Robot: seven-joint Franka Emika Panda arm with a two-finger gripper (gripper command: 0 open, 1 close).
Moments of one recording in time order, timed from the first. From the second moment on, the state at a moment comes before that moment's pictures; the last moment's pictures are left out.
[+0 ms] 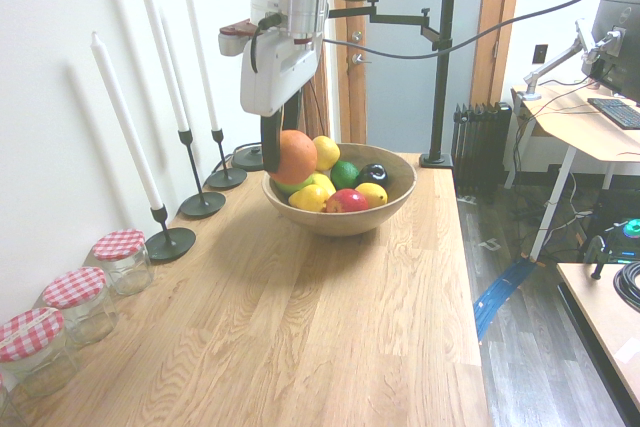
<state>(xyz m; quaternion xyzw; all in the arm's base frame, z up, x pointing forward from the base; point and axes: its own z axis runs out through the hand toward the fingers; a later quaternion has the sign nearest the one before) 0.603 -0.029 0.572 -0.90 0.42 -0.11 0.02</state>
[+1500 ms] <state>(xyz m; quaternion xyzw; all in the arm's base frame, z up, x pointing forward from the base) 0.636 -0.028 0.404 -0.90 0.44 -0.03 -0.03</state>
